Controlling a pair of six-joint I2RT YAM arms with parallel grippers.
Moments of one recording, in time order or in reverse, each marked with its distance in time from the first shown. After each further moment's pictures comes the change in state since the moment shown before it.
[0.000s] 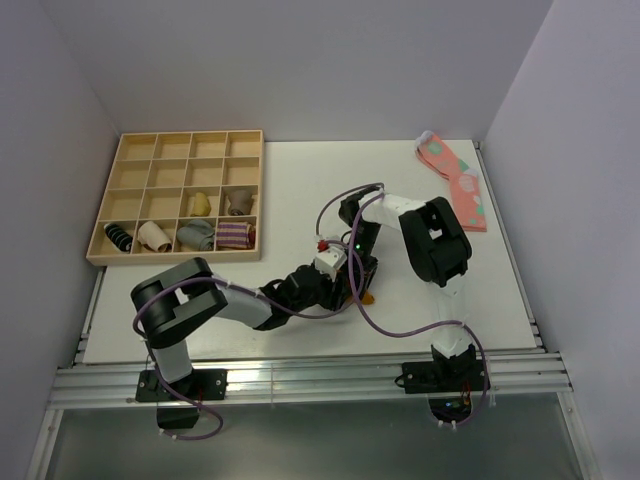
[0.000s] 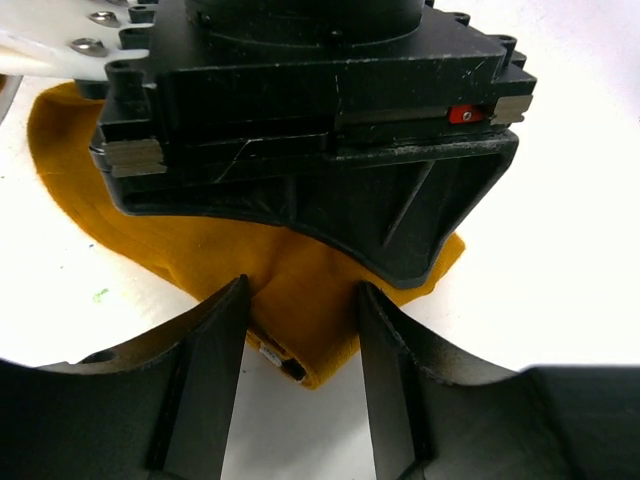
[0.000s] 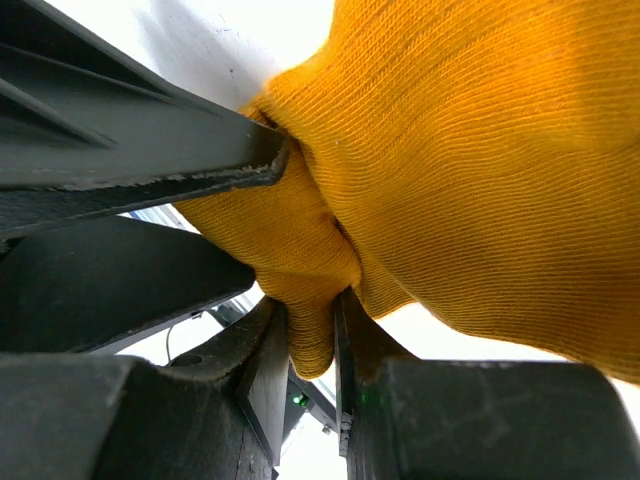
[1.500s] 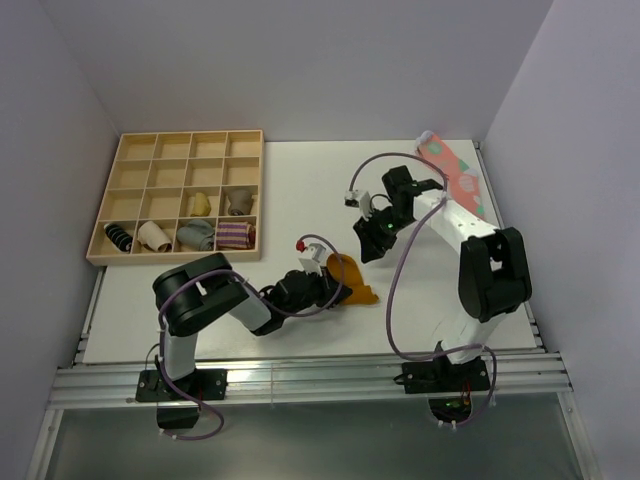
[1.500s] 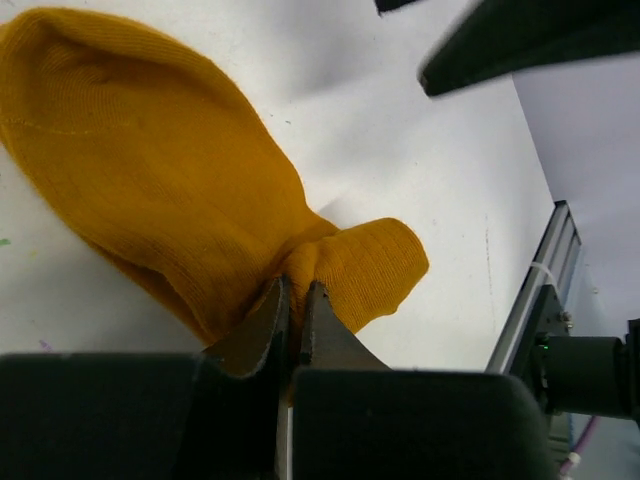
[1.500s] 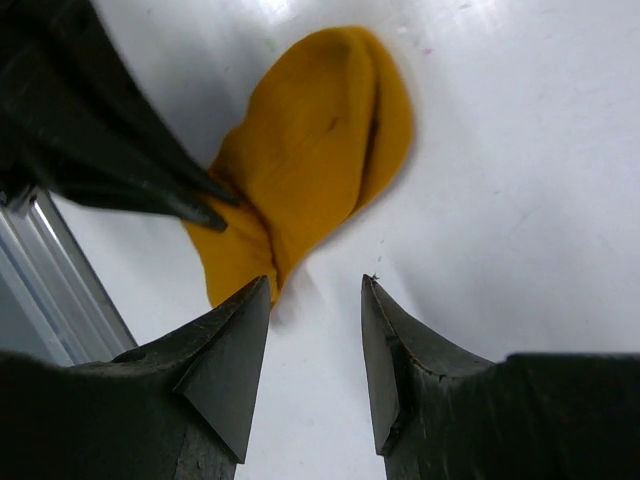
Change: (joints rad) left arm 0.034 0.144 -0.085 0.346 0.084 -0.469; right arm -0.203 -0.418 -0.197 0.383 -0.108 -0.032
